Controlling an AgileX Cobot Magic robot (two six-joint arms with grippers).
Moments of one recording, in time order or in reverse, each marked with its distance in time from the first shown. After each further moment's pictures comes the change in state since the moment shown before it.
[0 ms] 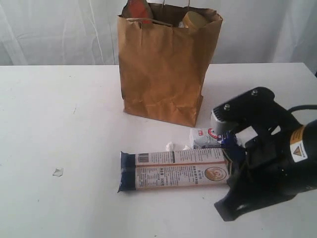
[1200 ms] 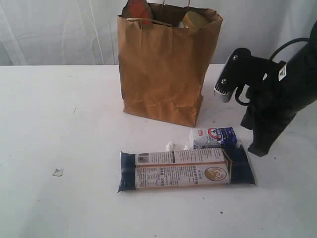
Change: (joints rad) left arm 0.000 -1.416 1.583 -0.023 -0.720 0.021; right arm -0.326 0.303 -0.288 -0.022 0.005 -0.817
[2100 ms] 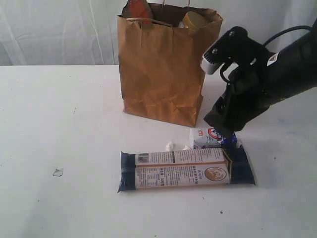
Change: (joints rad) left arm 0.000 0.000 0.001 0.000 -0.048 0.009; right arm 0.000 0.002 0.000 0.323 -0.141 -0.022
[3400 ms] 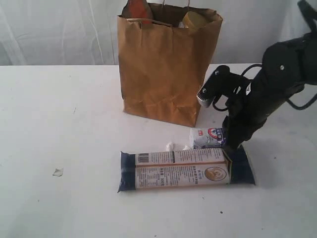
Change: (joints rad) left arm 0.000 0.000 0.127 -0.026 0.148 0.000; right arm -0.006 0.273 -0.050 -0.372 -0.041 0.183
